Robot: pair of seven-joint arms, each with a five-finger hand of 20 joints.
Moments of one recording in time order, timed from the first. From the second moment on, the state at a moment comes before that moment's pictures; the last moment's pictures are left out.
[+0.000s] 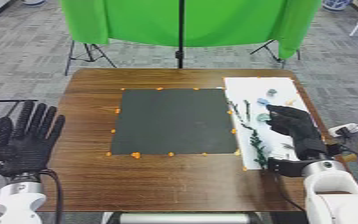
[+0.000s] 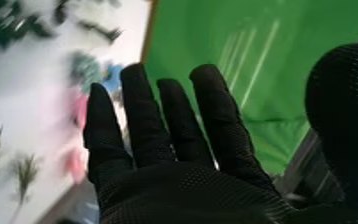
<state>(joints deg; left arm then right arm) 128.0 -64.2 -100.7 -122.9 0.2 4.1 24.2 -119.3 -70.8 96.2 -129.5 -92.4 6.7 19.6</state>
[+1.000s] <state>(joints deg) 127.4 -64.1 -99.8 -122.4 0.0 4.0 22.9 -118.7 -66.0 83.1 -124.2 -155.7 -7.9 36.7</state>
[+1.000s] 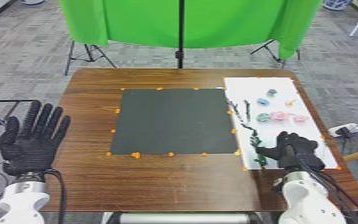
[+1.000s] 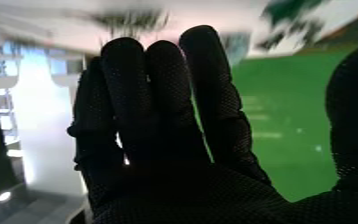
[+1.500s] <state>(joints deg) 128.2 -64.3 -99.9 -122.9 -0.7 4.1 21.5 -115.0 -64.8 76.1 -118.8 -157.9 -1.7 37.0</state>
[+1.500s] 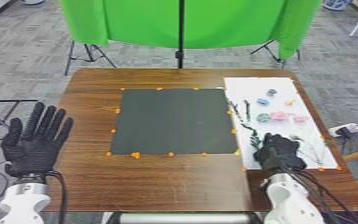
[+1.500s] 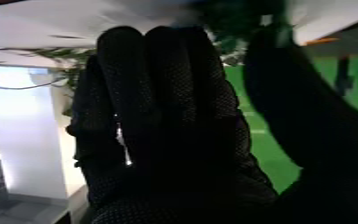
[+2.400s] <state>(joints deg) 129.0 -64.4 -100.3 -122.9 -1.7 4.0 21.4 -109.3 -62.3 67.7 -119.2 -142.8 29.1 40.4</state>
